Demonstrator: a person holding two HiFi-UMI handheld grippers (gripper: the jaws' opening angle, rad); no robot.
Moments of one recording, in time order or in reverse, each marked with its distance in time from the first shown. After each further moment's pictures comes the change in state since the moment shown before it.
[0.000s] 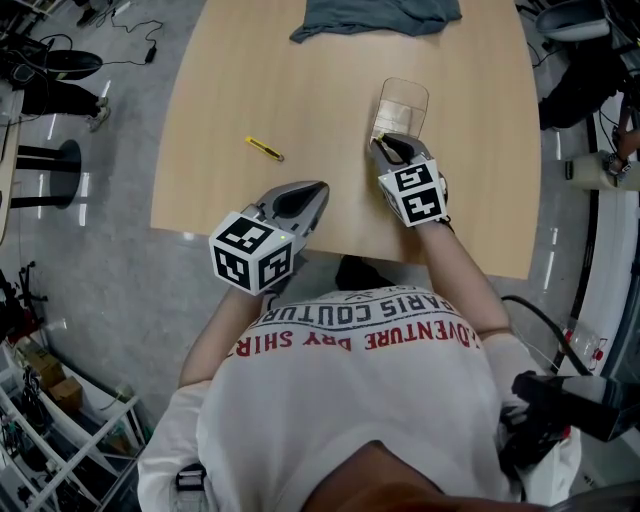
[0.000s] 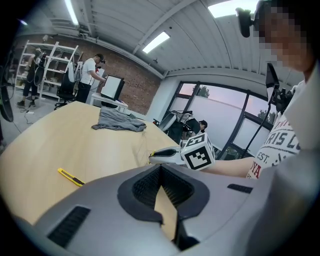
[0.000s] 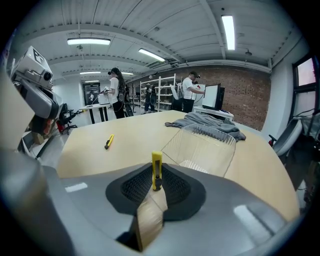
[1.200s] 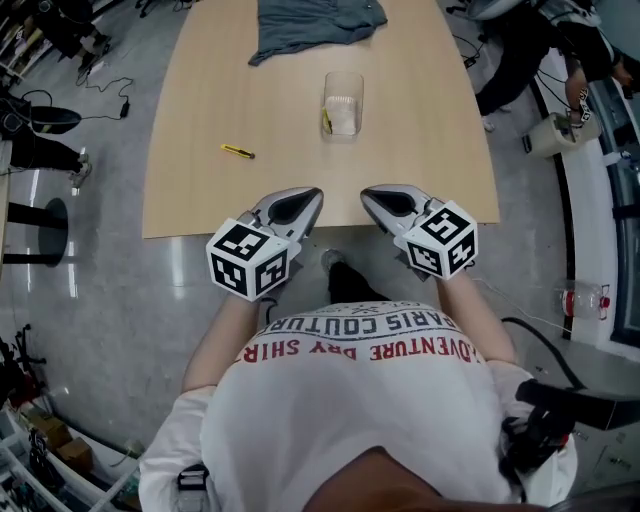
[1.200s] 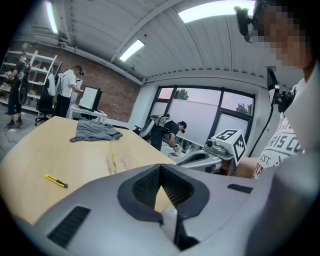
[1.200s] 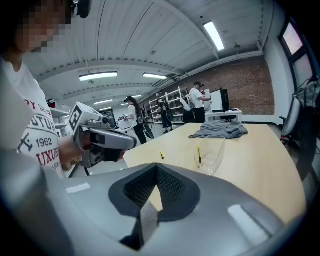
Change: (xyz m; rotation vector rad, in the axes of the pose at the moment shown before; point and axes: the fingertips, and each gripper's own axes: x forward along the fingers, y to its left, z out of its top) left arm -0.059 -0.105 -0.015 0.164 -0.065 -0.153; right arm -0.212 0.124 0.002 0.155 -0.174 0.242
